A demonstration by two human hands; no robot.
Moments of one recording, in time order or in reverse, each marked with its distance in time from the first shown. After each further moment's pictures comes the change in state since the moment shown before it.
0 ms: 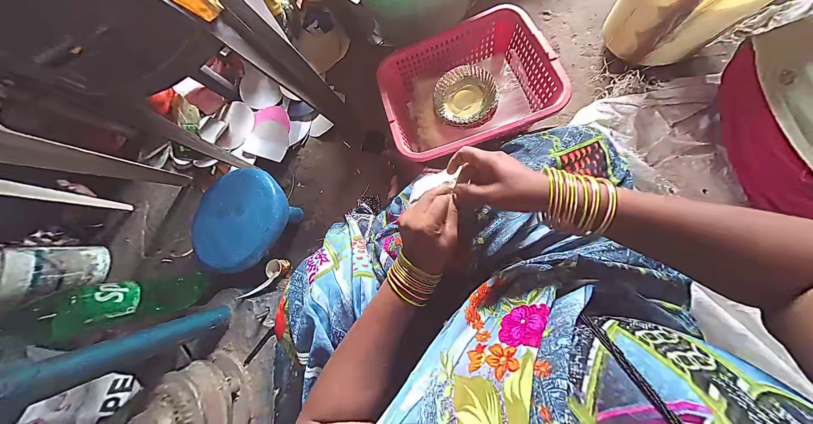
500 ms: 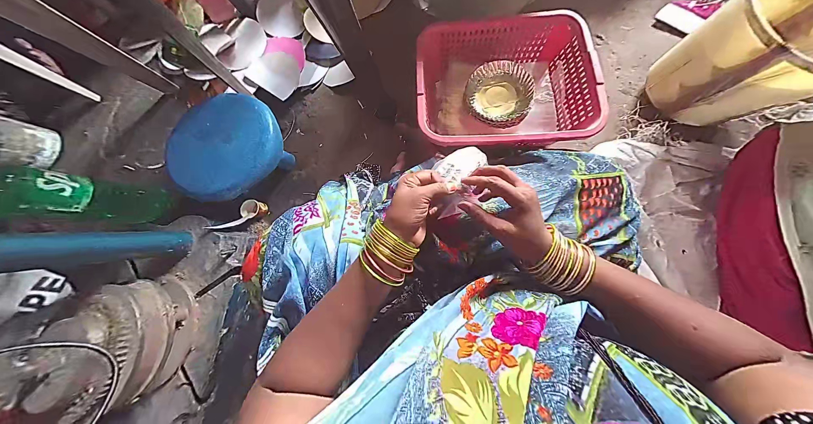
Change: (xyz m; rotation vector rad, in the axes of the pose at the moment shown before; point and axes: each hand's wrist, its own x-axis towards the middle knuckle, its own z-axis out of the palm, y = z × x) left_hand 0.017 0.003 -0.029 -1.043 -0.006 -1.088; right_hand -0.014 0.044 0.056 -0.002 0.403 -0.419
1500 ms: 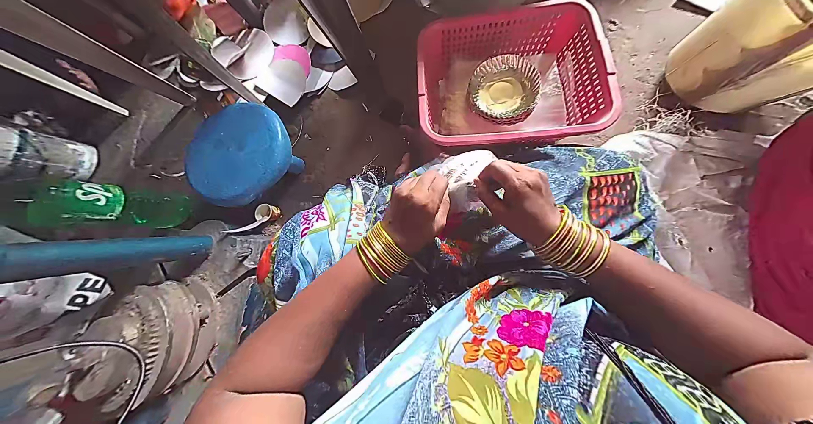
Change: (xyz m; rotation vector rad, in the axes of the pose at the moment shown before) left_hand 0.009 -0.006 -0.021 1.369 -0.099 1.035; right_hand 0.020 -0.001 -0.013 -0.493 -0.057 -0.085
